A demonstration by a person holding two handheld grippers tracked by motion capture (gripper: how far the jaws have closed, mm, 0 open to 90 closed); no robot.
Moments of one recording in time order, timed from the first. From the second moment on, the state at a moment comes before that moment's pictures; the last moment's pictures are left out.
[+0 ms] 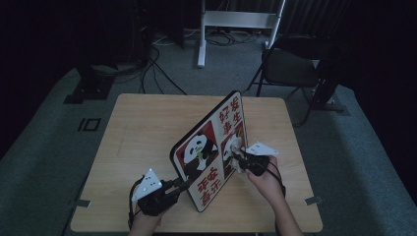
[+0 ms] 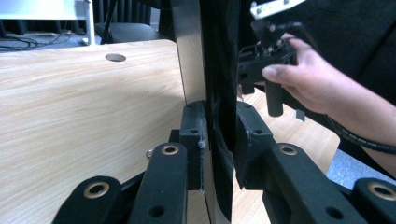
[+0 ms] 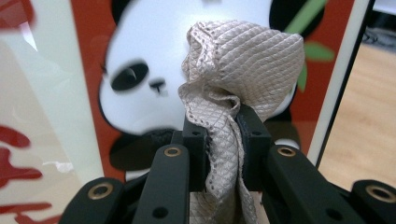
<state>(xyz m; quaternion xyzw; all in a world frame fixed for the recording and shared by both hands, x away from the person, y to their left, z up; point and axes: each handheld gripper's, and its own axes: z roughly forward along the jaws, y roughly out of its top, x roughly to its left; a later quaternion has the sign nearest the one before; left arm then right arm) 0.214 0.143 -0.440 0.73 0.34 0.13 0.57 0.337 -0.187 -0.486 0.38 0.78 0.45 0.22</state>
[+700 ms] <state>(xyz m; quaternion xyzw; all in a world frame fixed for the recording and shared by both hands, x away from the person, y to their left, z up) 0.214 0.143 -0.440 0.73 0.34 0.13 0.58 0.331 -0.195 -0.527 0.41 0.79 0.41 0.20</state>
